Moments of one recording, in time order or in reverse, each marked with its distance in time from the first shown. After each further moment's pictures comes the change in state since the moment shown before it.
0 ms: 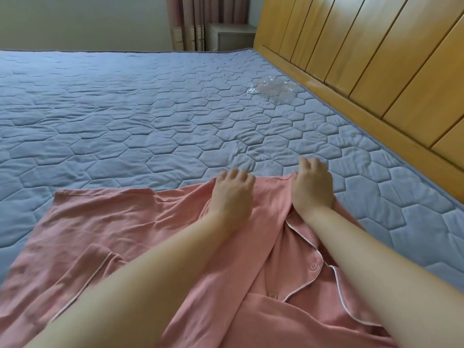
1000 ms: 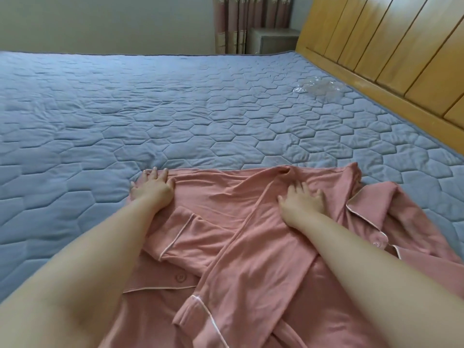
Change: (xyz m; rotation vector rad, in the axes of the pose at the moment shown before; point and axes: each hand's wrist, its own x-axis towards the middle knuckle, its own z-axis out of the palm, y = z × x) left_hand -0.145 -0.241 -0.047 0.001 -0.404 -0.851; right_hand -0.078 -0.115 0.026 -0.203 -0.622 -0.016
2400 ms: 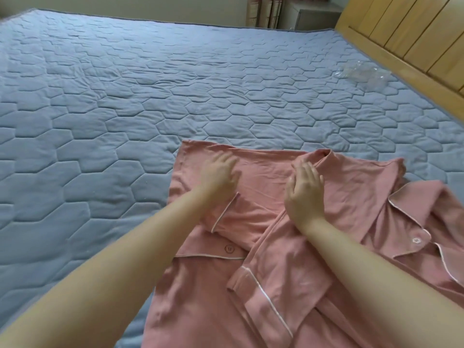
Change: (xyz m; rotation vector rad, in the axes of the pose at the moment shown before) left_hand -0.062 0.013 -0.017 -0.256 0.110 0.498; right_hand -0.045 -0.100 0.002 0.550 0.444 -0.196
